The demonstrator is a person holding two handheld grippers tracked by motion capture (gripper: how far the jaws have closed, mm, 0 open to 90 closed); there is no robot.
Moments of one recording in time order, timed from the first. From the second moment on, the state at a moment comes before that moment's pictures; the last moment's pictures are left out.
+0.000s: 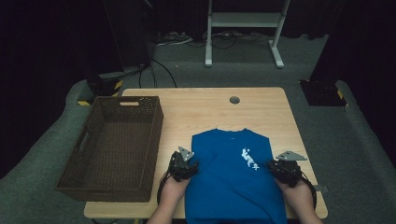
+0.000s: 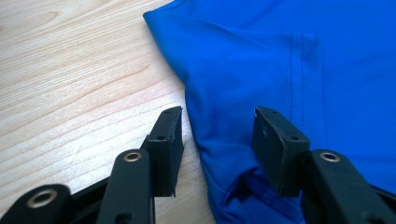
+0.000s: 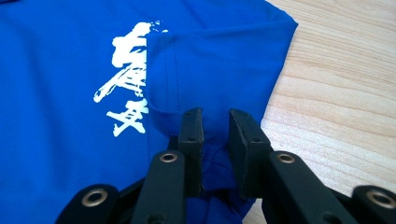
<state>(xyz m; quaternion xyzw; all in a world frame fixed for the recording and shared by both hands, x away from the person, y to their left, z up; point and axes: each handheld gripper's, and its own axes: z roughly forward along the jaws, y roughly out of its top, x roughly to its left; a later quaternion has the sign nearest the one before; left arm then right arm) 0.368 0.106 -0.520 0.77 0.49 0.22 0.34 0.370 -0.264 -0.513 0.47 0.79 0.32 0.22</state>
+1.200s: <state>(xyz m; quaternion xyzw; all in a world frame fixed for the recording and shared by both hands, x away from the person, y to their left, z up) 0.342 0.097 -0.522 0.78 0.49 0.20 0.32 0.343 -0.279 -0.513 0.49 0.79 0.32 0.19</state>
